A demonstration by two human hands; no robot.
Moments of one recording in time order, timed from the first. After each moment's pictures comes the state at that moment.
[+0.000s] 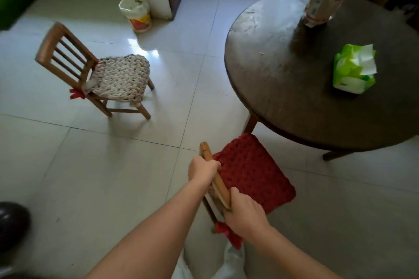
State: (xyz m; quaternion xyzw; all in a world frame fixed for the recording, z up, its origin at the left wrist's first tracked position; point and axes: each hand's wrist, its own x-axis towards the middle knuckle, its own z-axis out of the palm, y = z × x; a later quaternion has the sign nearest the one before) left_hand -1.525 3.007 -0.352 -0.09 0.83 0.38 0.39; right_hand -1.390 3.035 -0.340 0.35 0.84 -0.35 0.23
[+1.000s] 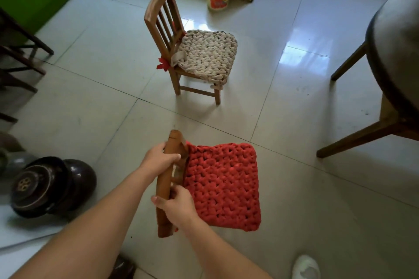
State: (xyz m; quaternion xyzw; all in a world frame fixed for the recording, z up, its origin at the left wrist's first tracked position) left_hand -1.814 2.627 -0.413 -0.04 0.87 0.34 0.35; right_hand -1.695 2.652 -0.436 0.37 0.56 -0.71 0.22
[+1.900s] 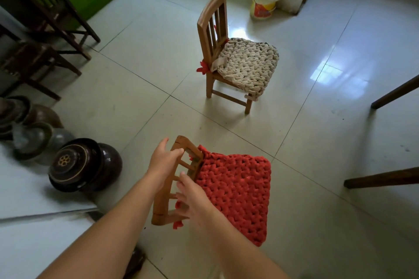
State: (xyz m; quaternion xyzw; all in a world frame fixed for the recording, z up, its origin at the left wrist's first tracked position) left_hand -1.839 2.559 -0.405 -0.18 0.84 0.44 0.25; right_hand -1.749 2.627 -0.409 0.36 0.41 -0.77 0.33
